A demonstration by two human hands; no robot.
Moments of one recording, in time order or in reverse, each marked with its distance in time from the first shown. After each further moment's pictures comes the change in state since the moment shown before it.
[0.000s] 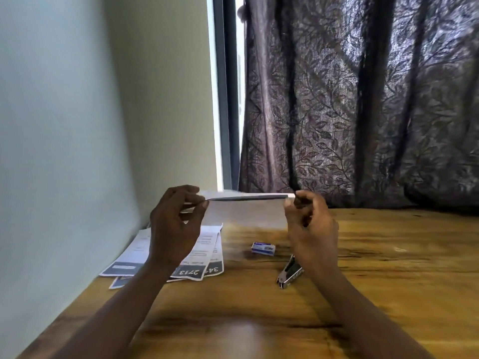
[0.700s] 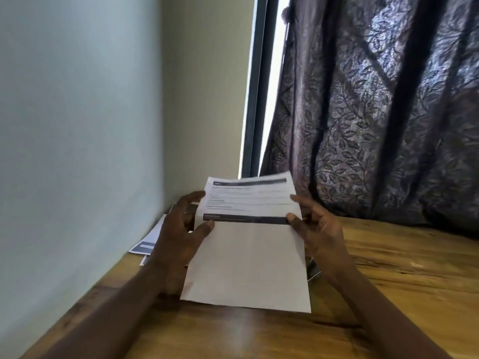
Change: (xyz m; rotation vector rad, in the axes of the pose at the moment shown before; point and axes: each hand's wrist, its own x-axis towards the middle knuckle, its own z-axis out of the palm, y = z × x) left_hand -0.031 -0.014 -0.058 -0.239 -0.219 -0.512; right_hand -0.008 -0.011 0.017 0.378 -0.388 0.159
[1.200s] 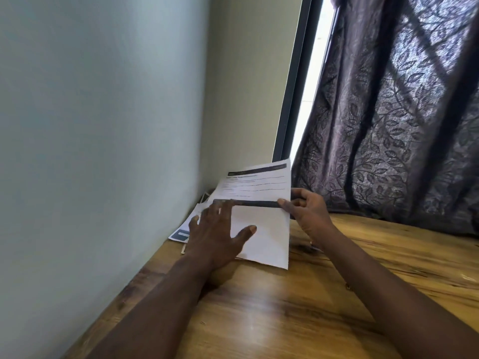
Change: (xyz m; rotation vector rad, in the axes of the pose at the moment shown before) left_hand 0.007 -0.031 -0.016 0.787 -0.169 -0.015; right_hand 0.067 0.033 0.093 -0.138 -0.056 0.236
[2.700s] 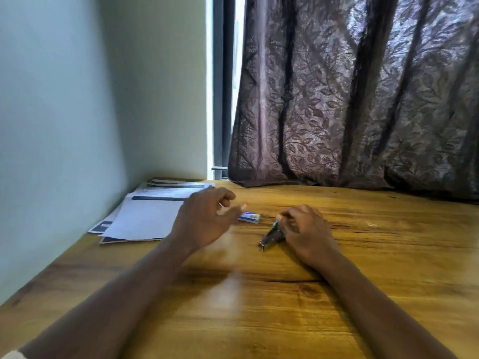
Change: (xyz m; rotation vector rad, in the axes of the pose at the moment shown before) left_hand -0.005 0.133 0.041 -0.144 0.064 0.232; right_hand -0.099 0.041 -0.158 -0.980 0.064 -0.045
